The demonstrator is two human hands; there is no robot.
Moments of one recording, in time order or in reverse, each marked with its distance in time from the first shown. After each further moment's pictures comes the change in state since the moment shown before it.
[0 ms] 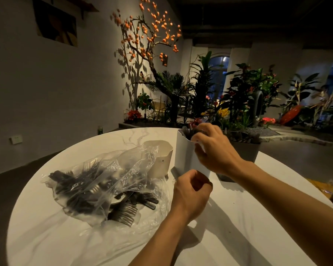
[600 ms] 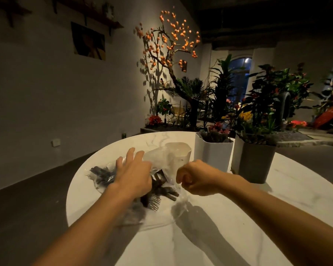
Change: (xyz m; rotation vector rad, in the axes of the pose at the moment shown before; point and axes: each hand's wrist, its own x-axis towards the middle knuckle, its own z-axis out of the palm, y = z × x) left_hand -0.028 0.056 -0.172 1.460 0.020 -0.076; right_hand -0.023 -0.099 -0.016 0.341 -0.552 -0.161
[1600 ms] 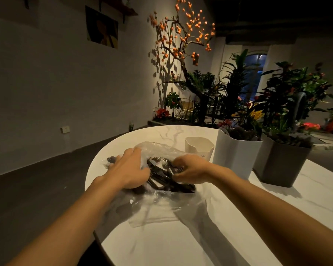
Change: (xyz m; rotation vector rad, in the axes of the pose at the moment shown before) left_hand 0.005 -0.095 0.020 -0.353 -0.165 -0.171; right_hand 0.084 -0.044 0.027 0.078 -0.118 0.147
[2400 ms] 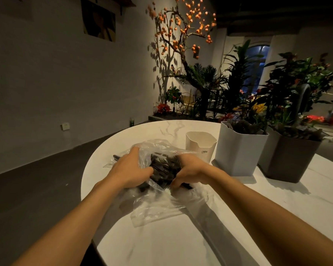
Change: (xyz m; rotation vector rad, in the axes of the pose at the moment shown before) left_hand 0.008 0.001 0.019 -0.216 0.029 -0.065; right_hand 0.023 0.011 0.026 0.276 0.046 0.125
